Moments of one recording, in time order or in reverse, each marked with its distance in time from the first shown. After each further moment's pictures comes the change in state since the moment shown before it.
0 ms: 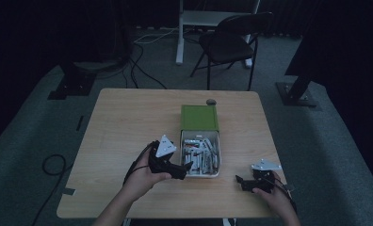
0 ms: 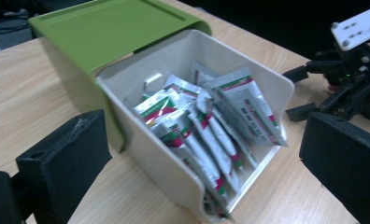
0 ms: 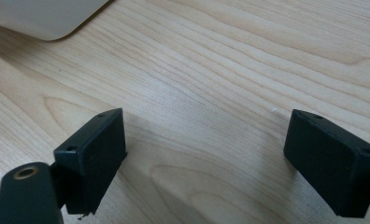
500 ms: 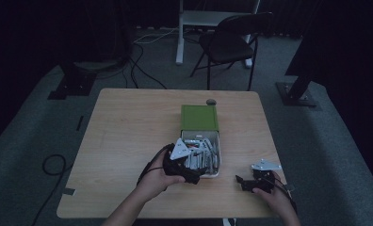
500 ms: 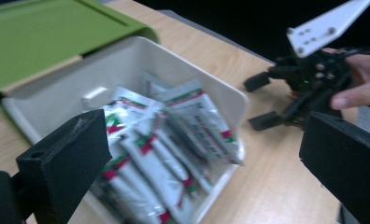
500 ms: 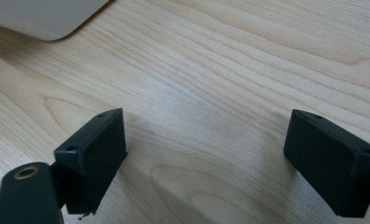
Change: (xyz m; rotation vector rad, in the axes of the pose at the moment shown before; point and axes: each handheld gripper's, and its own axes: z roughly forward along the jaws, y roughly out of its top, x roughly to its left) left arm -0.029 0.006 0.029 -0.005 -0.121 0.009; right arm 0.000 0.000 0.000 0.000 0.001 0.001
